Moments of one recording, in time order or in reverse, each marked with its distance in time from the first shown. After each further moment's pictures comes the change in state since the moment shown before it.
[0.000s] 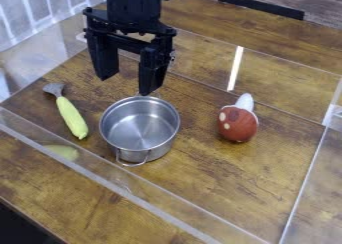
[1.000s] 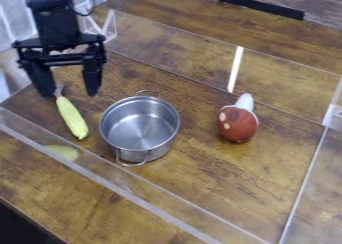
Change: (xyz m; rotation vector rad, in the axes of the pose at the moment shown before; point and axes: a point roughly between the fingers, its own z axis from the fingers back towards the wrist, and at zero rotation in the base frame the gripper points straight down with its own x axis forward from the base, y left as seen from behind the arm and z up) arm -0.009 0.094 -0.042 -0.107 -0.051 0.551
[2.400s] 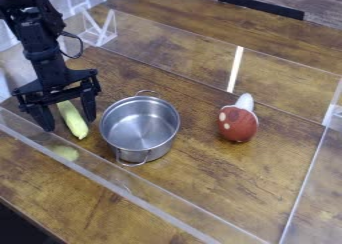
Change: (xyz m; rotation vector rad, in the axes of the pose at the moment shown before) arm 0.010 0.019 -0.062 -0.022 -0.003 0.282
